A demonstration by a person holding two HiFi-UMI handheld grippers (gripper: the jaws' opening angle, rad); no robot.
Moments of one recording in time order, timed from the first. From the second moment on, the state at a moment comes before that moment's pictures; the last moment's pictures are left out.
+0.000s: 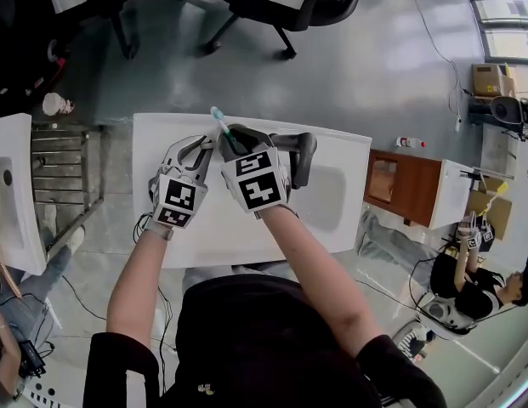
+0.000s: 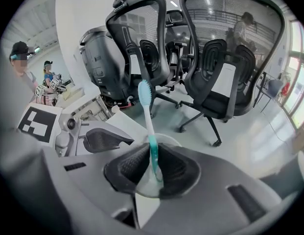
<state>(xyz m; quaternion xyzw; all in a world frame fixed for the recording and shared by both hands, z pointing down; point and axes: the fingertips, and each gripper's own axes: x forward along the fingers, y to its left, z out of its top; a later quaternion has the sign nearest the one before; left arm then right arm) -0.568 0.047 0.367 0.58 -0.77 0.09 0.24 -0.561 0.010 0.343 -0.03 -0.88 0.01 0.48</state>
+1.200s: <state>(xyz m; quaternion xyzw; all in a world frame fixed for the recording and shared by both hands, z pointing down) -0.547 0.090 0.330 0.54 -0.80 0.04 0.25 -0.513 0.030 0.208 -0.02 -0.95 0.12 0.29</state>
